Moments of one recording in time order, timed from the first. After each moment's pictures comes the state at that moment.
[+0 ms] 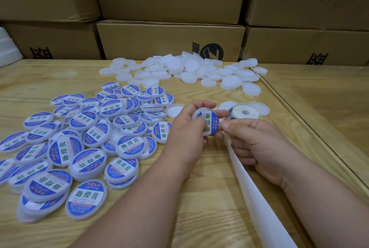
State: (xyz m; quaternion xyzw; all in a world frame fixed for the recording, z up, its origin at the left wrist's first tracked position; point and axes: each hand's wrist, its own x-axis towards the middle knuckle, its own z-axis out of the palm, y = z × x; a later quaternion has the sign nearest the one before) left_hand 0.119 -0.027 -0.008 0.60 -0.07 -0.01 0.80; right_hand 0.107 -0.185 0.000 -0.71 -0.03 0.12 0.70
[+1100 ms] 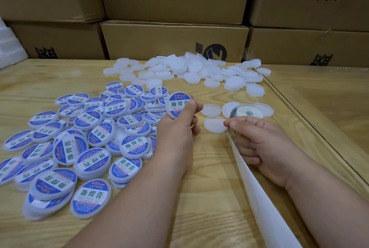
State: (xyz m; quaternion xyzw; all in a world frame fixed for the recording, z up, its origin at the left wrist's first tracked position) left_hand 0.136 -0.018 -0.016 0.49 0.08 0.07 0.87; right_hand 0.110 -0.185 -0.002 -0.67 0.01 0.09 0.74
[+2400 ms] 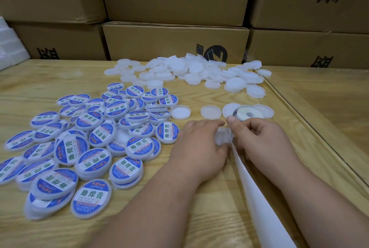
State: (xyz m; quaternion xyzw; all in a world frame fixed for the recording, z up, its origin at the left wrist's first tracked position) left_hand 0.122 -0.028 -0.027 0.94 -0.15 0.08 0.30; right_hand 0.104 -0.178 -0.004 -0.85 0.03 -0.10 0.52
